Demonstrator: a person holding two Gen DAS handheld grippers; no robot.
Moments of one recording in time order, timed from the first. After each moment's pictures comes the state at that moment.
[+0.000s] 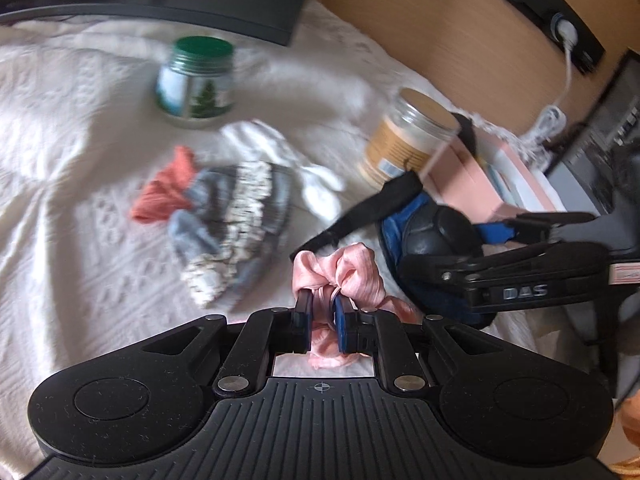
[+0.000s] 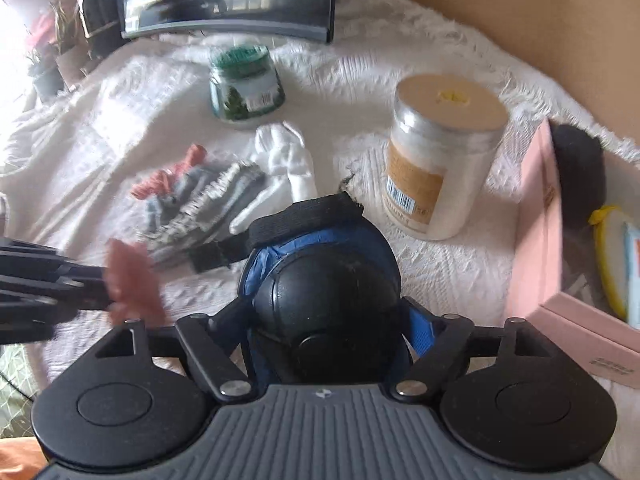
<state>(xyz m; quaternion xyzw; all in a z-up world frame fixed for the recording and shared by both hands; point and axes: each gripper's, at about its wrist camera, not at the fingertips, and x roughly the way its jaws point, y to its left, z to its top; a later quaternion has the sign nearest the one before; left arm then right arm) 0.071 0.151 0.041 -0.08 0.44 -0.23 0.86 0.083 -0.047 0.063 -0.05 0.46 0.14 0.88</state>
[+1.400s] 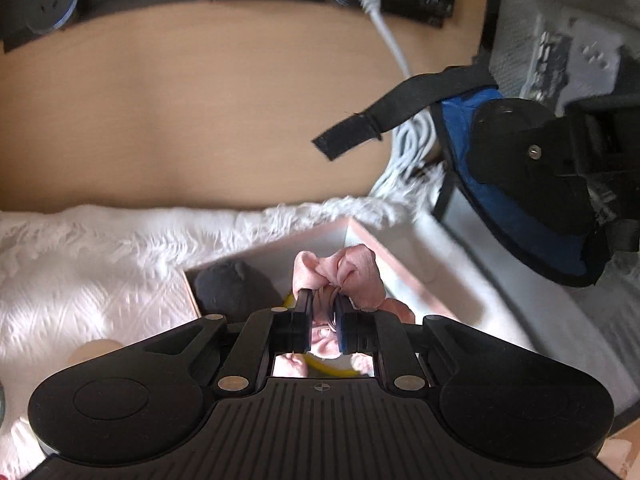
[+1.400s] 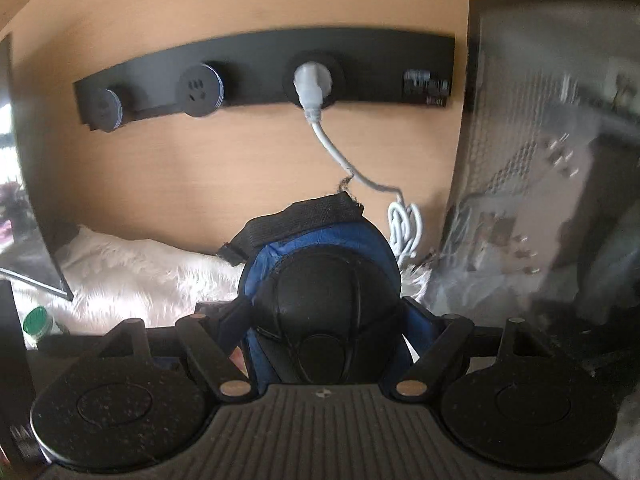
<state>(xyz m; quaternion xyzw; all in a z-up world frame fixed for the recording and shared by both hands) 0.170 -0.139 0.123 0.09 0.34 -0.36 0.86 0.085 -0.287 0.227 0.07 0.33 -0.15 0.93</state>
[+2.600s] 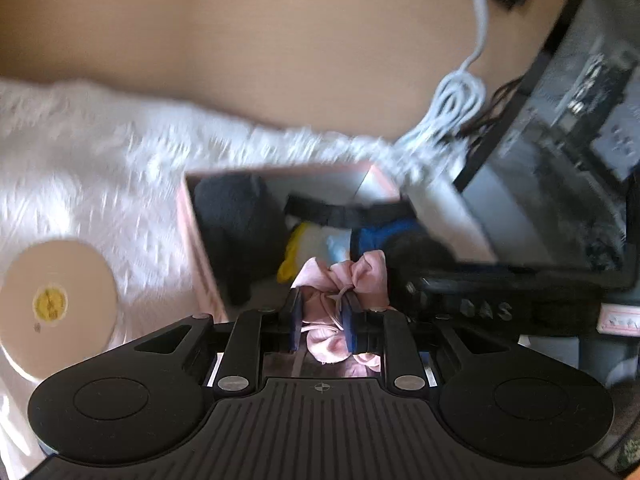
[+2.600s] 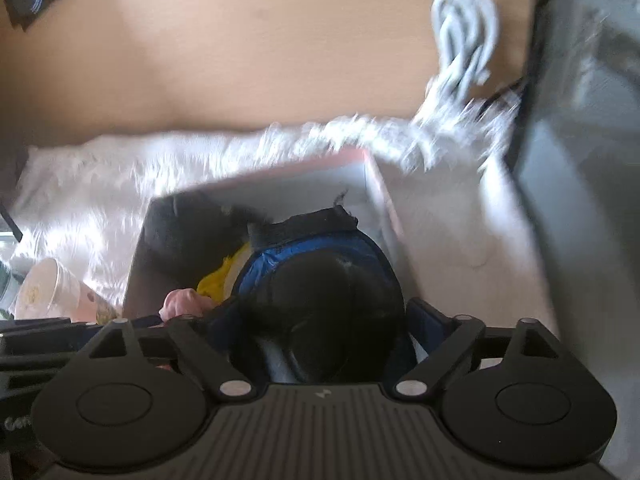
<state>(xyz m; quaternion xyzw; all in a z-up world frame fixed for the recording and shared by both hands) 0.196 -0.106 0.083 -0.01 0.43 -0.37 0.83 0.123 -0.294 0.096 0.13 0.42 -0.12 0.89</state>
